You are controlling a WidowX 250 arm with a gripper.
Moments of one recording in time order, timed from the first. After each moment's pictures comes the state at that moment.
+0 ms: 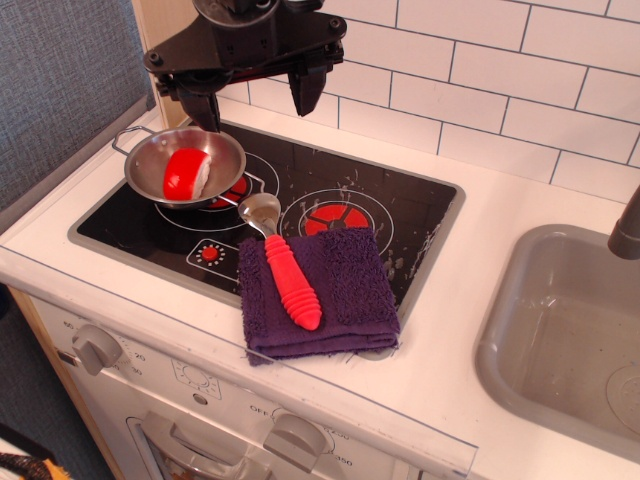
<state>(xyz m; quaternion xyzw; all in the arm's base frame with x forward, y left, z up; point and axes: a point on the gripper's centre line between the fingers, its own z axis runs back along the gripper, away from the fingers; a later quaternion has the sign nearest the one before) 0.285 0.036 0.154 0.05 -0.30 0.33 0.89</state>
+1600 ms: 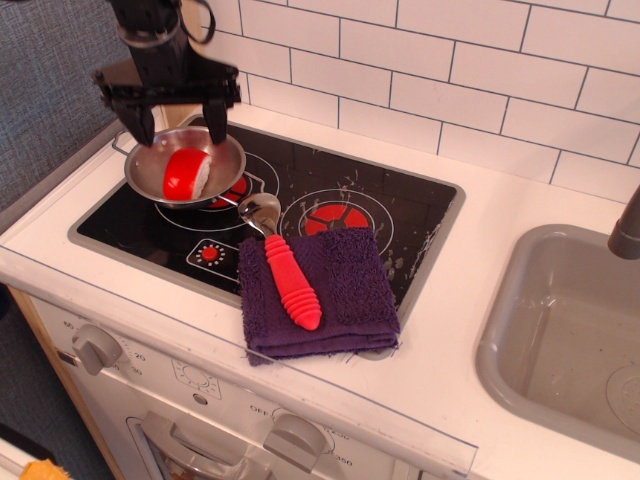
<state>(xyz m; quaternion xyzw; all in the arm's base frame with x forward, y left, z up) 0.331 0.147 0.066 0.05 -0.17 0.24 0.95</state>
